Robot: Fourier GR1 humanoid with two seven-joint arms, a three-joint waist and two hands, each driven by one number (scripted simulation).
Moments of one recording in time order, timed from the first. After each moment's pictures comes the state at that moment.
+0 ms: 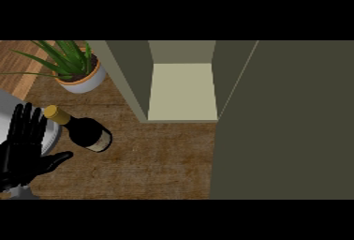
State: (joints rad) left arm -0.01 0.12 0.36 -1.49 0.35 -0.12 -0.09; right arm -0.10 -0.13 0.05 -2.45 -0.17 0.09 0.62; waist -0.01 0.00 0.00
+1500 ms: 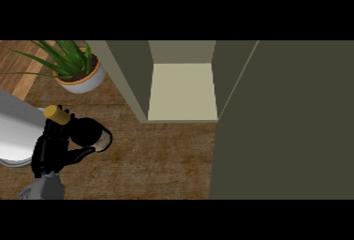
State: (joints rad) left arm -0.16 0.15 0.34 -1.01 0.31 -0.21 -0.37; right arm -0.09 -0.11 0.04 -2.45 -0.17 0.11 0.63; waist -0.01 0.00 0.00
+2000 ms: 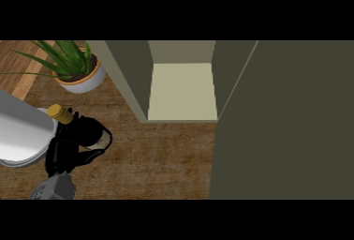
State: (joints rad) left arm -0.22 0.14 0.34 -0.83 0.30 -0.24 -0.50; right arm -0.12 -0.12 0.01 -2.45 -0.17 0.13 0.64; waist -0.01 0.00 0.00
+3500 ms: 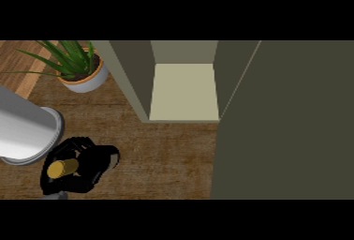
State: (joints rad) left arm -0.04 0.15 0.18 -1.05 0.14 -0.22 -0.73; right arm -0.11 -0.10 0.00 -2.44 -0.17 0.13 0.64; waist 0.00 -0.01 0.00
